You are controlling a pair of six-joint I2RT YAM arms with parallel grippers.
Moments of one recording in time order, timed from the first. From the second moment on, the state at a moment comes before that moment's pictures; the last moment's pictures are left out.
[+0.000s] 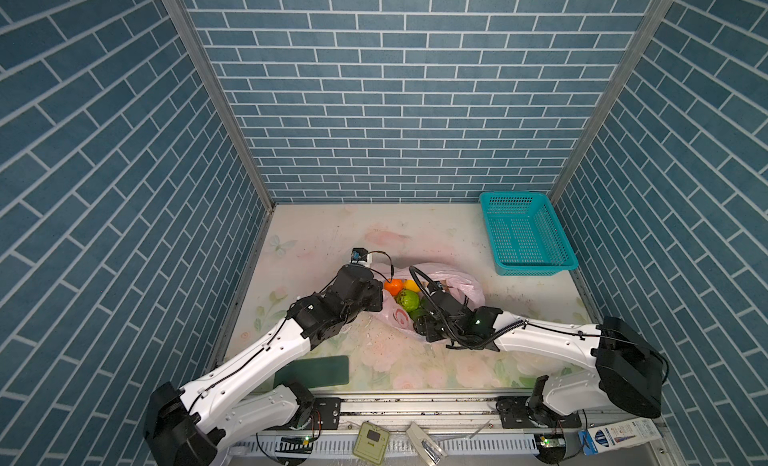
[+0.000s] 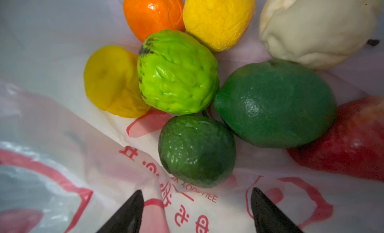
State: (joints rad) left arm -0.75 1.02 0.85 -0.48 -0.16 -0.57; right arm 1.09 1.41 0.80 -0.36 0.14 0.67
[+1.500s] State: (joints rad) left arm -0.81 1.26 0.91 -0.15 -0.19 -0.39; right arm 0.73 1.50 1.05 -0.23 0.18 0.38
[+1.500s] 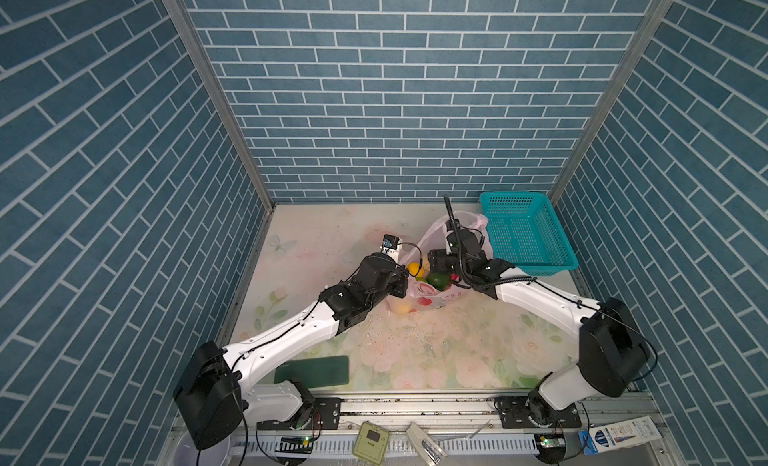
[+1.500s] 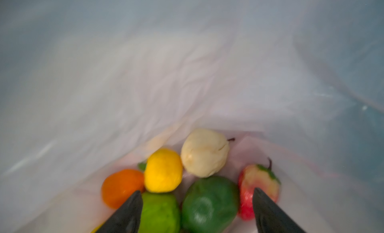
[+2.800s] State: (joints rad) left arm -0.90 1.00 0.75 -0.45 -0.19 -0.52; right arm 1.10 1.55 0.98 -0.40 0.22 0.83
